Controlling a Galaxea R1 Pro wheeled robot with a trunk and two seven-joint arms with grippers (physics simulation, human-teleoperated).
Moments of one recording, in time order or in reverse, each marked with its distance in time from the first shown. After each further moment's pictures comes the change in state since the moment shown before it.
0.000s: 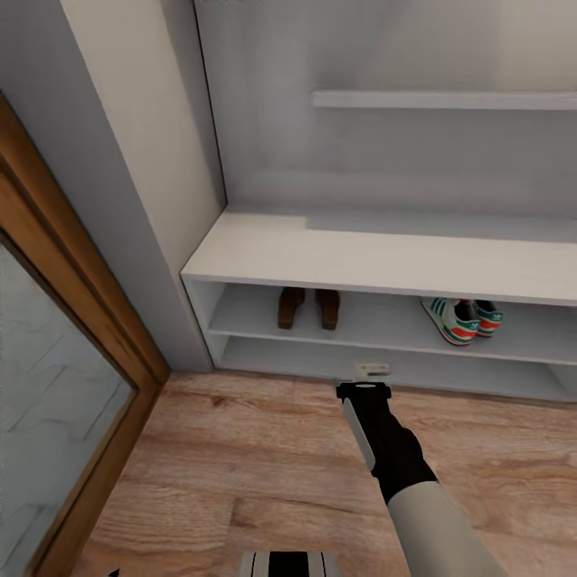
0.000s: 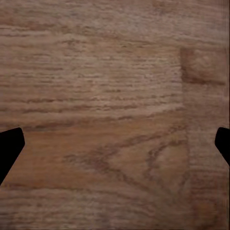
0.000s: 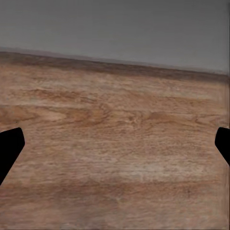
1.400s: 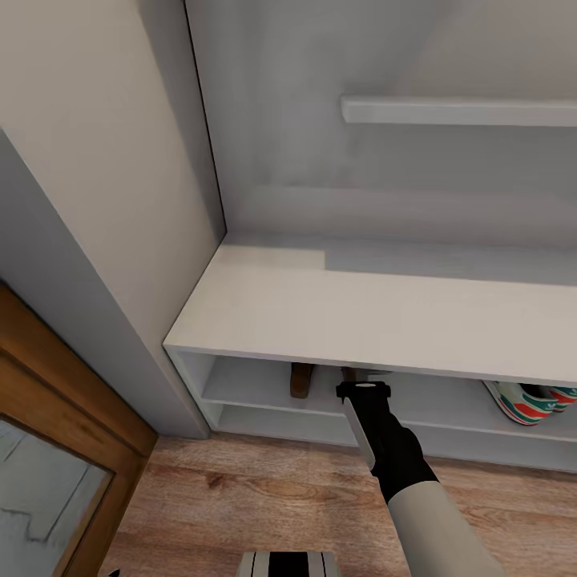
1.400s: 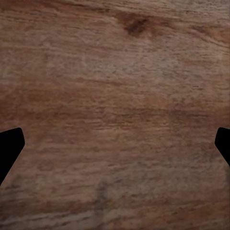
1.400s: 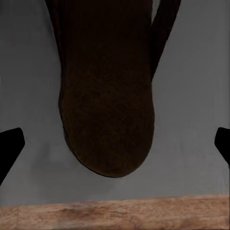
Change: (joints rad) left arm 0.000 0.000 -0.001 0.000 0.000 -0.001 -0.003; right arm 0.000 0.000 0.002 -0.008 -0.001 0.000 0.000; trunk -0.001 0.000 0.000
